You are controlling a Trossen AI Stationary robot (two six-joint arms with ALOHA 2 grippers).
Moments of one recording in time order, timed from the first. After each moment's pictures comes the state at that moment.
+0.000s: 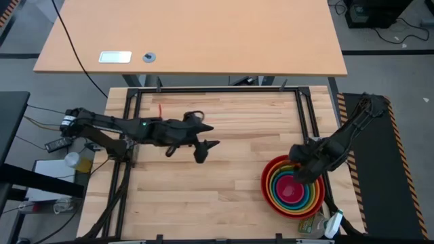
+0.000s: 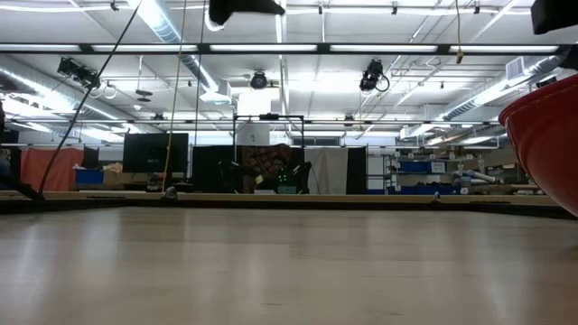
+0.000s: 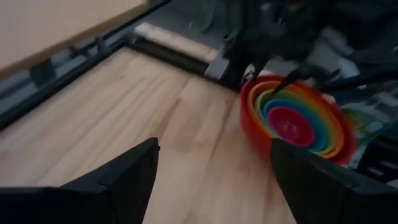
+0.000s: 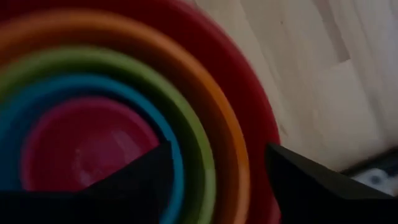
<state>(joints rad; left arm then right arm) -0.15 1.37 1.26 -0.32 -0.37 -0.42 0.73 1.02 0.86 -1.30 0.25 1.14</state>
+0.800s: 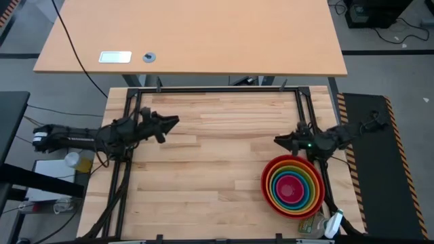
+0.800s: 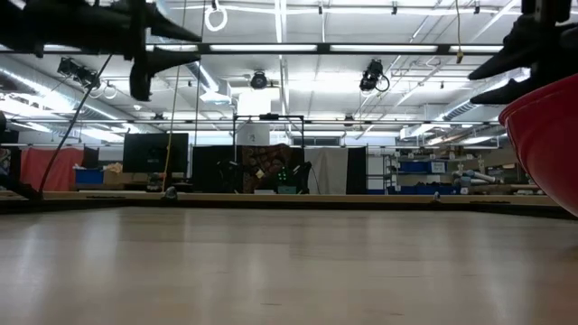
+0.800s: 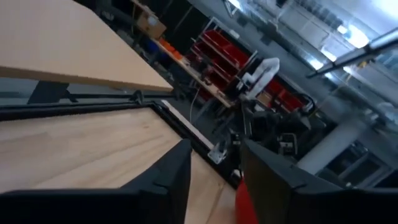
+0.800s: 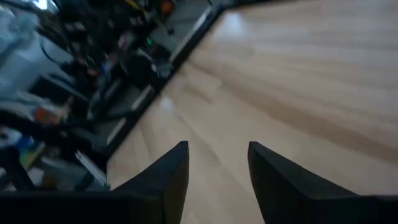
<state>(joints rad) 0.04 0.63 0.32 0.39 -0.36 -0.67 0.40 0.26 0.31 -0.45 0.60 1.06</state>
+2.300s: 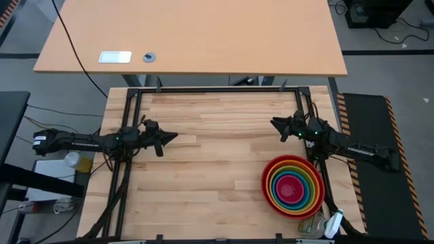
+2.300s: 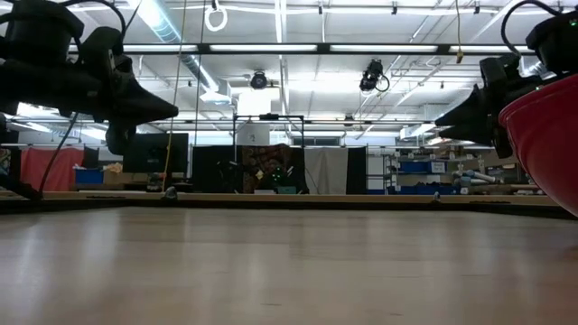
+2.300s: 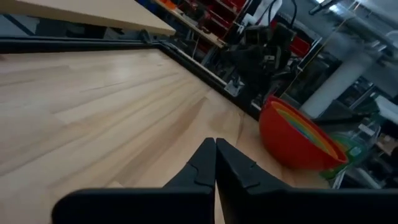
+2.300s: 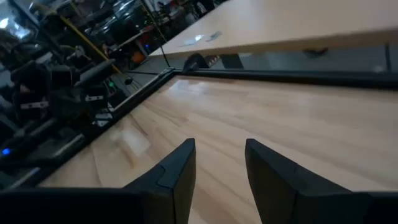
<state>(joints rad) 0.07 0.50 0.01 0.42 -0.19 -0.58 -0.38 0.19 0.04 -0.03 0.16 0.55</state>
